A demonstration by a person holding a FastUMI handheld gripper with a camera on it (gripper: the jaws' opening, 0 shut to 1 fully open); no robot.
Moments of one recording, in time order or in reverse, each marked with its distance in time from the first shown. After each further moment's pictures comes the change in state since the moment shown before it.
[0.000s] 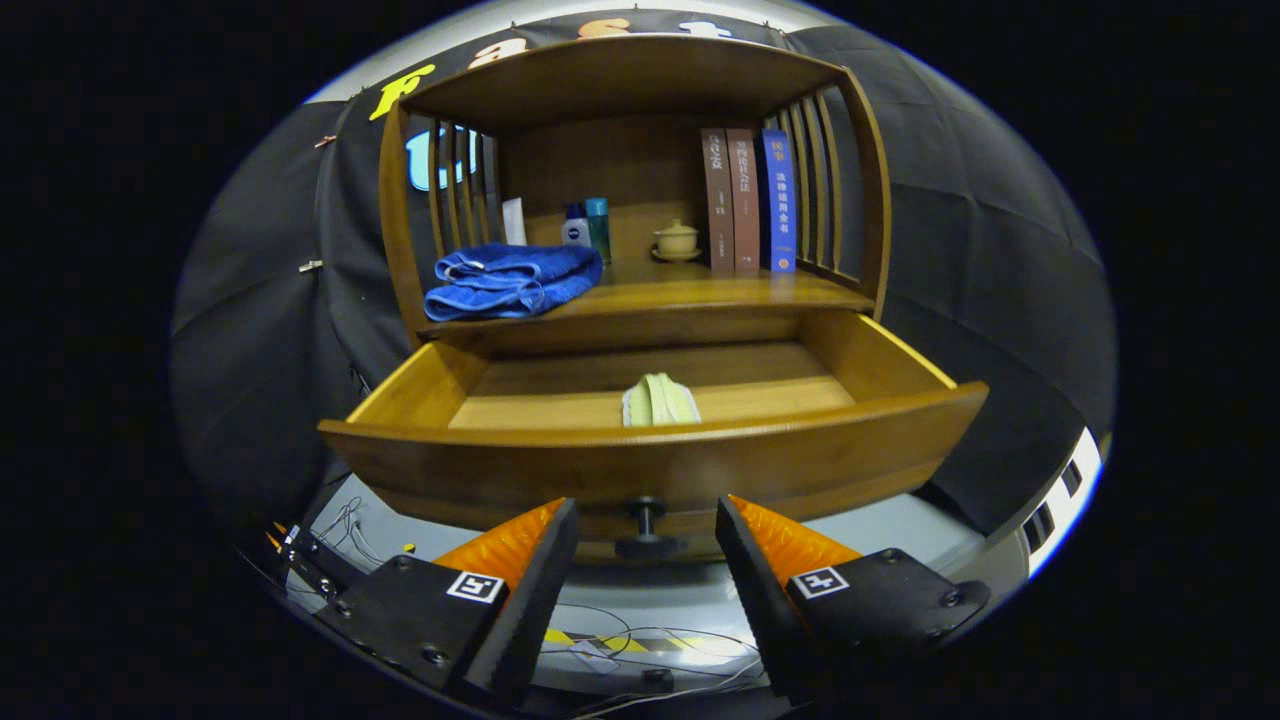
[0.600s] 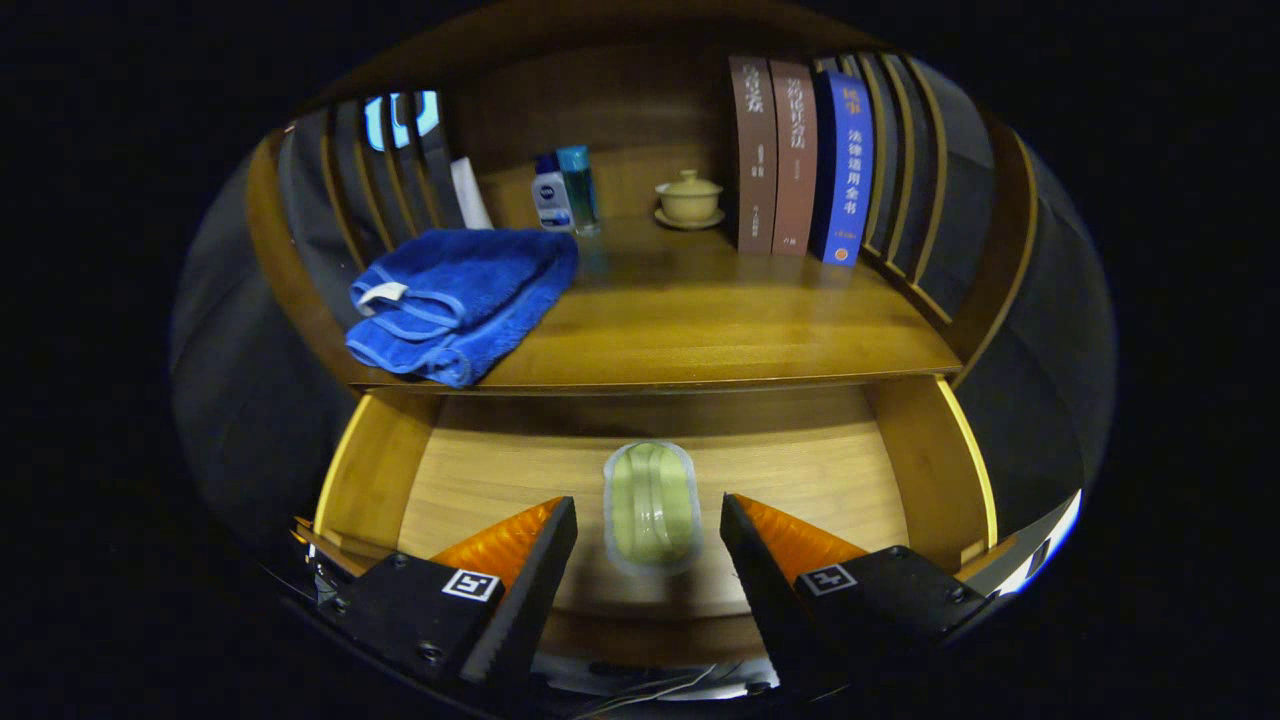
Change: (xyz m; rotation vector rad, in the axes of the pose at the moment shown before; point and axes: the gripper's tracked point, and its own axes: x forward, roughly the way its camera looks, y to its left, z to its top) arm 0.127 -0.021 0.054 0.000 0.354 0.008
